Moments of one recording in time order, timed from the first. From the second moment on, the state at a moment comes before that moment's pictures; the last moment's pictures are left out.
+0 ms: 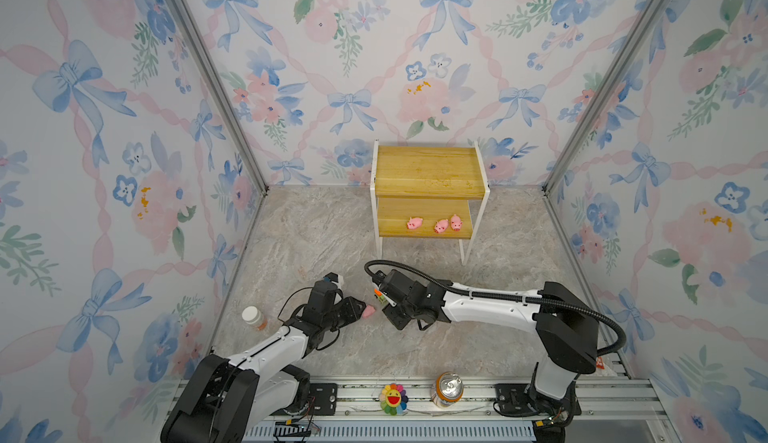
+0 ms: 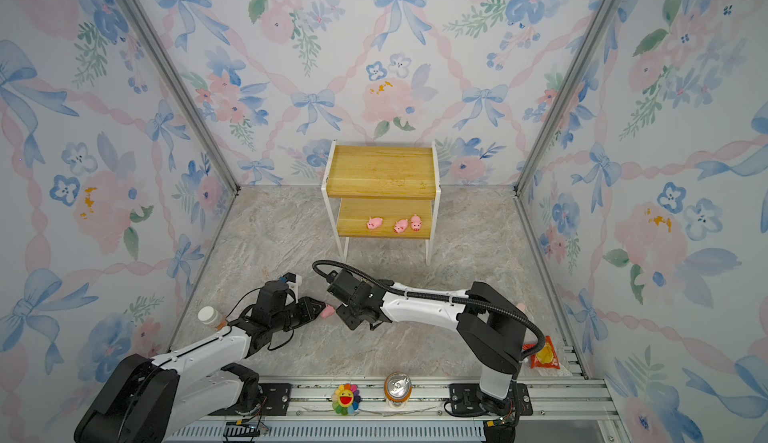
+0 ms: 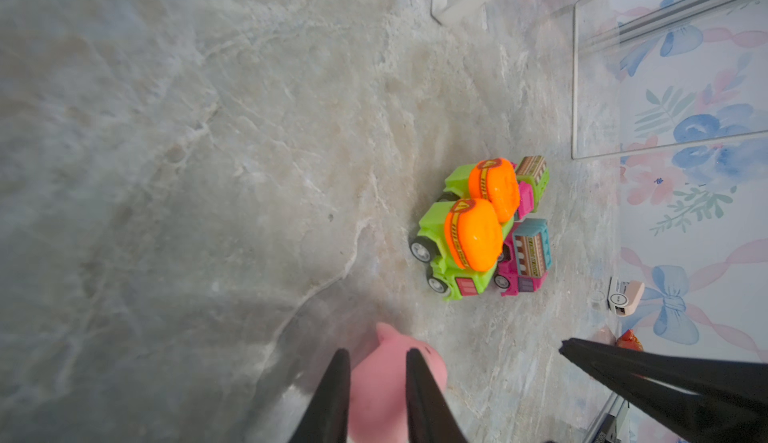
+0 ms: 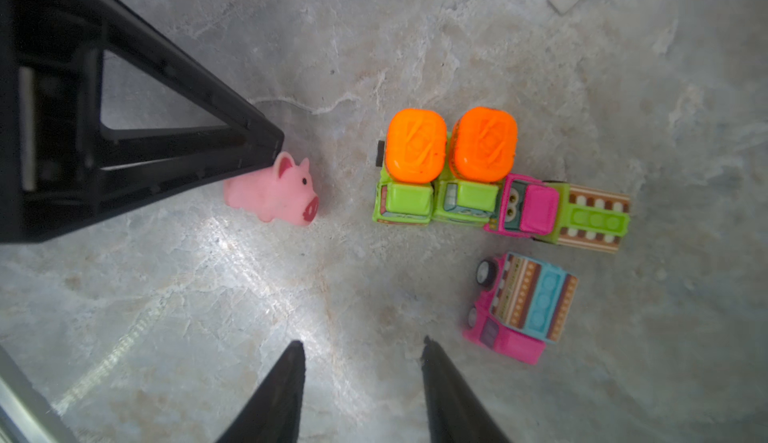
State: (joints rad) left arm -0.38 1.11 0.23 0.11 0.30 -0.77; right arm 1.11 1.77 1.18 -0.48 0.14 0.23
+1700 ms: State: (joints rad) left arm -0.58 1.02 0.22 0.12 0.23 -0.87; right arm 1.09 1.71 1.01 -0.30 0.08 0.33
